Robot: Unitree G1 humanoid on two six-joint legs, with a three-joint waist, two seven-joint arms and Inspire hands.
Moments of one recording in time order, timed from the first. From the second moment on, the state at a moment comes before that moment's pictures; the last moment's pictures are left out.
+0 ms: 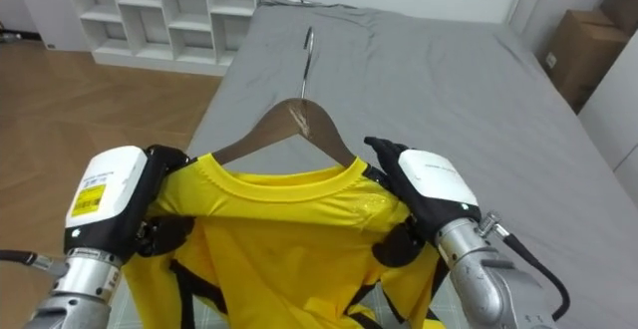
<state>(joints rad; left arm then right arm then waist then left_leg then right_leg) 0.04 0.31 -0.09 -0.09 0.84 -0.01 0.18 -0.16 -0.37 0.13 0.15 -0.81 -0.05 0.11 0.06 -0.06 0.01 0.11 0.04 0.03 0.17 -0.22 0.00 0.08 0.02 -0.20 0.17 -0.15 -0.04</state>
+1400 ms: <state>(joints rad) 0.04 0.31 -0.09 -0.12 0.87 -0.01 0.18 -0.17 -0.36 0.16 0.07 -0.79 0.01 0.17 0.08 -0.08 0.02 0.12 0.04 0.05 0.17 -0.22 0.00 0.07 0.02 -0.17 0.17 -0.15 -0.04</state>
